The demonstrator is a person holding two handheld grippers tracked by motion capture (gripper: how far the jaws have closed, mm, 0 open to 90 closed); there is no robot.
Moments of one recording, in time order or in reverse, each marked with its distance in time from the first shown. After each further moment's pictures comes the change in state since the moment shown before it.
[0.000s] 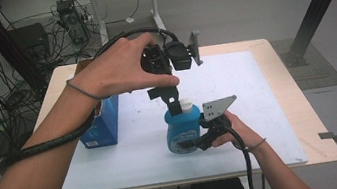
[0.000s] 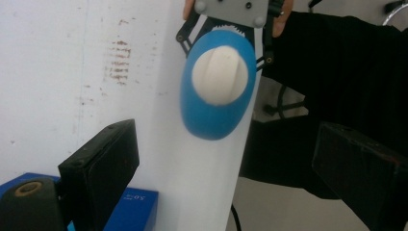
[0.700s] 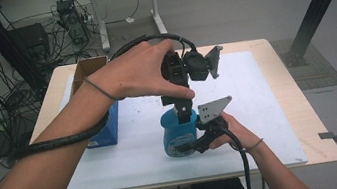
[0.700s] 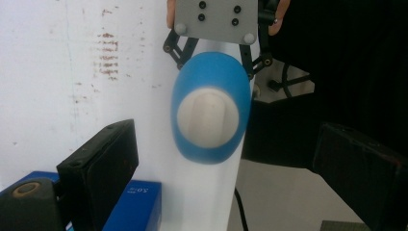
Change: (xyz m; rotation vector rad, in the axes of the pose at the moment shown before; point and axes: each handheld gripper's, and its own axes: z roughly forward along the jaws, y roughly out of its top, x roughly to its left) left arm -0.013 0.039 0.020 0.110 0.010 0.058; right arm -0.001 0.009 0.008 0.020 0.042 -0.014
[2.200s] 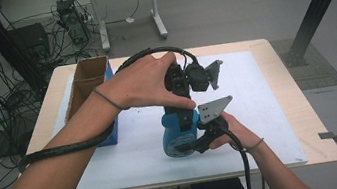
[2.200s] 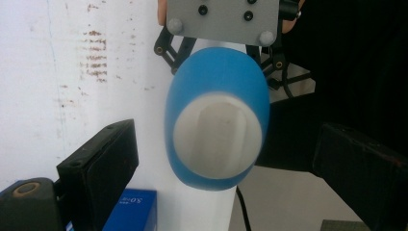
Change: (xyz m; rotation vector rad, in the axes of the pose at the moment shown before) left arm 0.001 0.003 0.026 0.010 -0.008 0.003; right arm 0.002 0.005 -0.001 -0.005 0.002 -0.023
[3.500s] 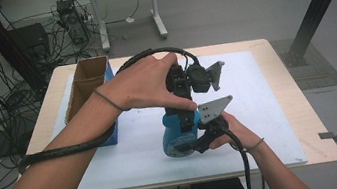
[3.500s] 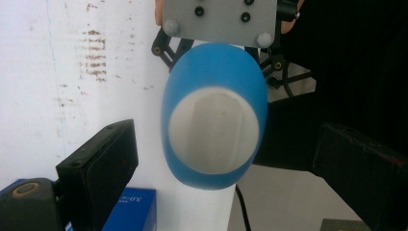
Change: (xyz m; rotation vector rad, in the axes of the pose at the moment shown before) left arm -0.003 0.002 0.000 0.003 0.001 -0.001; right arm 0.001 0.002 0.000 -0.002 -0.002 -0.007
